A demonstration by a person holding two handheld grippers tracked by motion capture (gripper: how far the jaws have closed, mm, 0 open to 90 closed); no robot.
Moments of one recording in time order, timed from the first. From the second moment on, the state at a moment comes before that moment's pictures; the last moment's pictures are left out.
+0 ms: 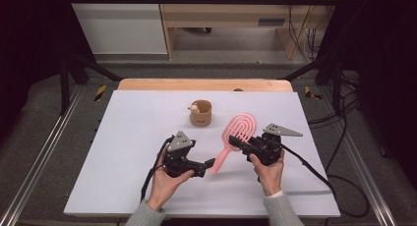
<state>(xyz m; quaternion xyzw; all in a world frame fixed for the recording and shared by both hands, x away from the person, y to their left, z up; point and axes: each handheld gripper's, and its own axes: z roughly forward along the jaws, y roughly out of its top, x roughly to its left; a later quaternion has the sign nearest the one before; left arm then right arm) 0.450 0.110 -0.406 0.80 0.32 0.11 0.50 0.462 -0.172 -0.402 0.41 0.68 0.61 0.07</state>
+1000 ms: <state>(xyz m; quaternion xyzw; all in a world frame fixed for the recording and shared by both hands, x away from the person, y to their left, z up) 0.458 0.192 -0.409 0.78 0.35 0.16 0.49 0.459 -0.183 -0.394 0.41 0.68 0.61 0.09</state>
